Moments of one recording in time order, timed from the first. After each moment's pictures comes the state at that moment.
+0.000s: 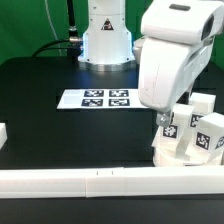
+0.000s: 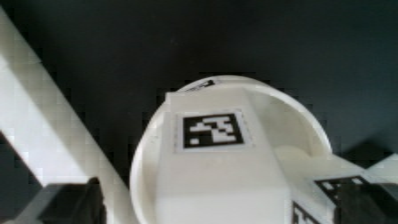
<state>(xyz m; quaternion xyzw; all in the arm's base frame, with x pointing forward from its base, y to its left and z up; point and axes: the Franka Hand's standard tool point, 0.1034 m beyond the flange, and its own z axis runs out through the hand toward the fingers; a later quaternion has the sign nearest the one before) 0.607 0.062 0.078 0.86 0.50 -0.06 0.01</state>
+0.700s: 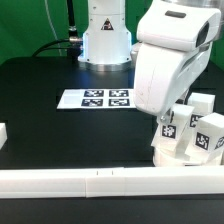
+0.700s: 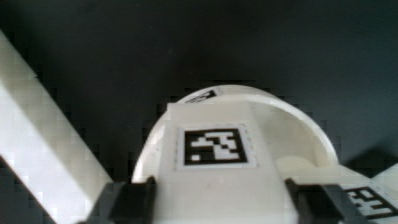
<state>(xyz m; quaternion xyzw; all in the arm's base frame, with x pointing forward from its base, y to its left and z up) 0.606 0.059 0.077 0.87 0.49 -0.06 0.01</state>
